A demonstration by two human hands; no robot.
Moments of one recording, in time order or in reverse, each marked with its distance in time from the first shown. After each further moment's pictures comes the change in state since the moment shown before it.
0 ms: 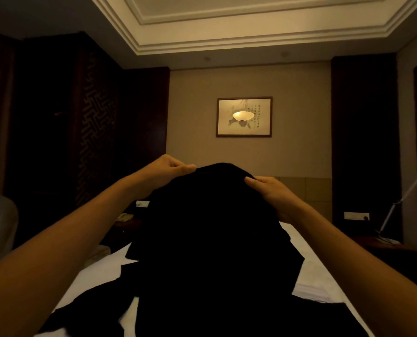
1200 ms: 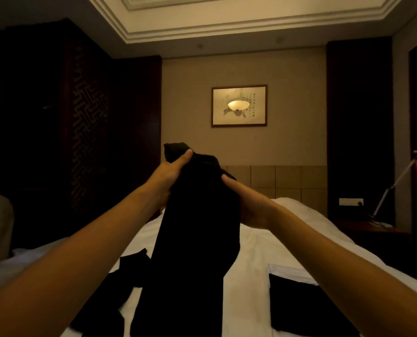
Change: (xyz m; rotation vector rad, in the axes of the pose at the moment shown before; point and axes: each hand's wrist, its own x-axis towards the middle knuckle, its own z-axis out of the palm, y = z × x) left_hand 0.006 -0.007 0.061 -0.610 0.310 -0.150; right_hand -0.003 0.035 0.033 0.230 -0.344 0.094
